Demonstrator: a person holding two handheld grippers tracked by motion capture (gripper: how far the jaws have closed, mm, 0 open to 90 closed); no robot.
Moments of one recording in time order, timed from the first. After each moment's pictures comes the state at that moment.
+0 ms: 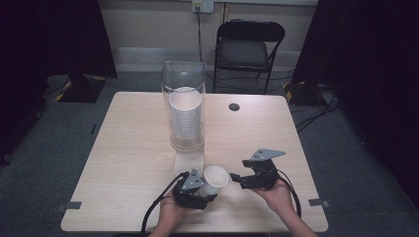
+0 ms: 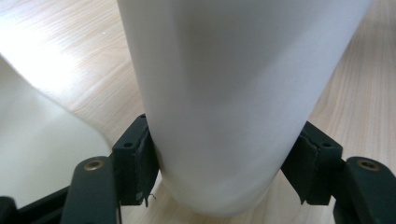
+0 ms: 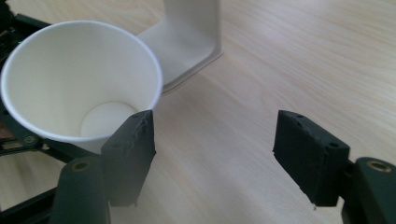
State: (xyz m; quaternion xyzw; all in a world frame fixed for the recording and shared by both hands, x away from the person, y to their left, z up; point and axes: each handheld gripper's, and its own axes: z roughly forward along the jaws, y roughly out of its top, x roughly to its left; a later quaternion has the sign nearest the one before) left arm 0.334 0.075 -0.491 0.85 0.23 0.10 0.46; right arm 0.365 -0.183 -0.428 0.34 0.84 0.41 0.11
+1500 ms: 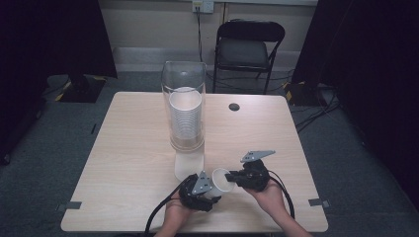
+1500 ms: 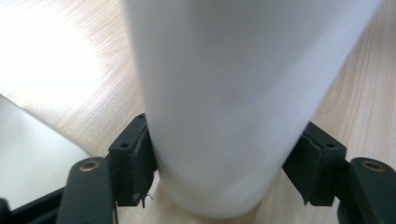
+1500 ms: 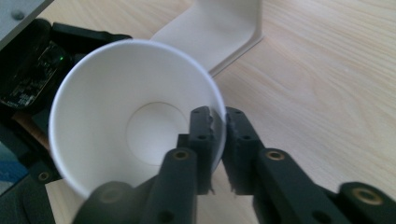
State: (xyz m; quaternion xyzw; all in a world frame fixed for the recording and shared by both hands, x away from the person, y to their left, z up) left arm 0.332 0.059 -0.492 0.87 0.20 0.13 0.42; right arm 0.367 -0.166 -0.436 0.34 0.84 0.41 0.04
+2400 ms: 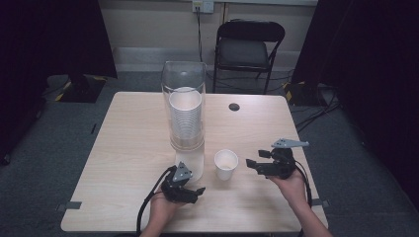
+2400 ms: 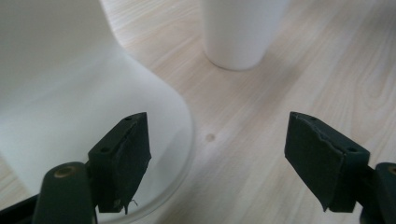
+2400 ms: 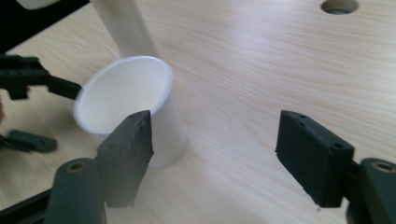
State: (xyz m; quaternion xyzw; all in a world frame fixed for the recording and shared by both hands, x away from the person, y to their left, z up) left arm 0.345 0.111 -0.479 0.85 0.31 0.14 0.41; right arm 0.392 -0.240 -0.421 0.41 0.78 0.45 0.12
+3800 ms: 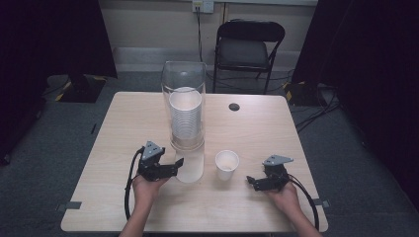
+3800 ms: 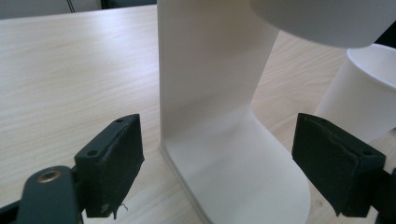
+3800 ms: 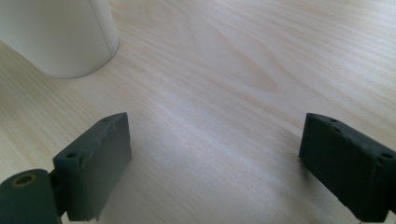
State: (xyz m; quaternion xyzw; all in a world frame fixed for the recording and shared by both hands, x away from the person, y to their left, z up) left arm 0.379 0.171 -0.449 0.74 0.42 0.21 0.48; right arm 0.391 -0.241 -0.501 0.39 0.83 0.35 0.18
